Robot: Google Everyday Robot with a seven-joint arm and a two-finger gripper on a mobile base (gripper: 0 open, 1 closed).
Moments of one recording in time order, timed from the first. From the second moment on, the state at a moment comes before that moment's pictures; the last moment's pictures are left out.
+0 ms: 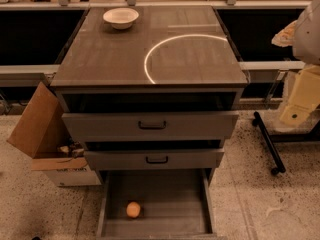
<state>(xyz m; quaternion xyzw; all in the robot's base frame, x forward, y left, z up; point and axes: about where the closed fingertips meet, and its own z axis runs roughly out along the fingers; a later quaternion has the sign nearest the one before) 0.438 -0.216 0.980 -0.60 0.78 -0.04 0.17</state>
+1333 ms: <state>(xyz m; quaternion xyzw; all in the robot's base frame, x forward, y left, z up) 0.432 -0.188 0.920 -0.58 0.79 0.05 0.21</state>
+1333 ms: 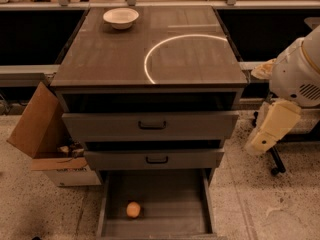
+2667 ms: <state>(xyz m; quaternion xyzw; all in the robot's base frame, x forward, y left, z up) 0.410 -0.085 0.664 -0.58 0.74 0.21 0.26</state>
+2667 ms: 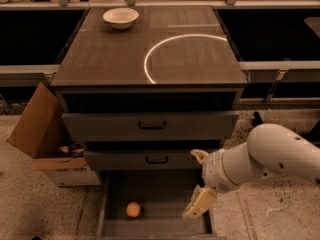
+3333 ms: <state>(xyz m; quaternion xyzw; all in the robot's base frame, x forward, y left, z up) 0.410 -0.077 0.637 -0.58 0.74 0.22 0.26</state>
